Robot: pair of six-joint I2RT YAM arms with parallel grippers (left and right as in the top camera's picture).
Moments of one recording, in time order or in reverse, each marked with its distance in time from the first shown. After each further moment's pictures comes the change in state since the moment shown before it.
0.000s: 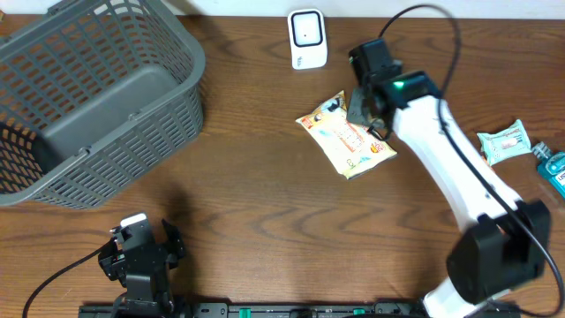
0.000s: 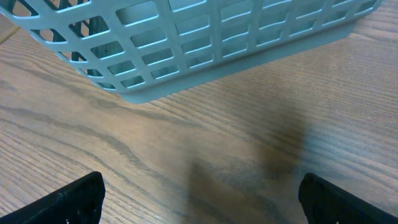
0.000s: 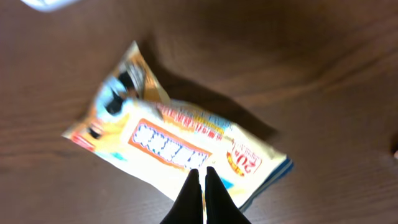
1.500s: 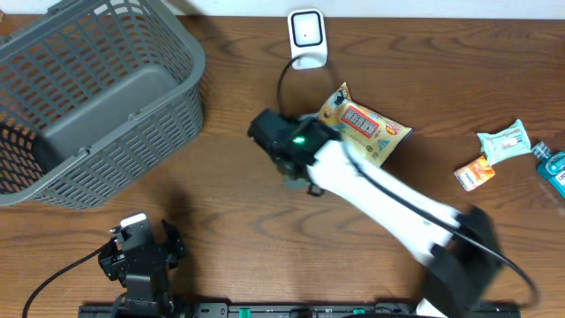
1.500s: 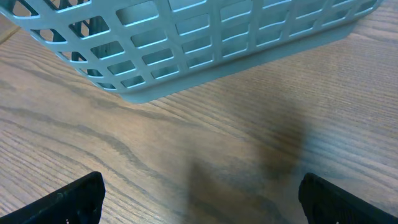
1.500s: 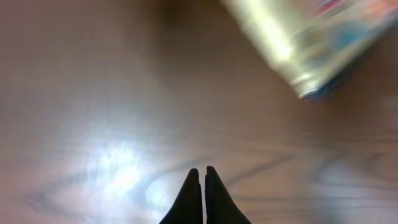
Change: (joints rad) left arm 0.000 0.000 0.000 0.000 0.000 0.000; right arm 0.454 0.041 0.015 -0.269 0.167 0.159
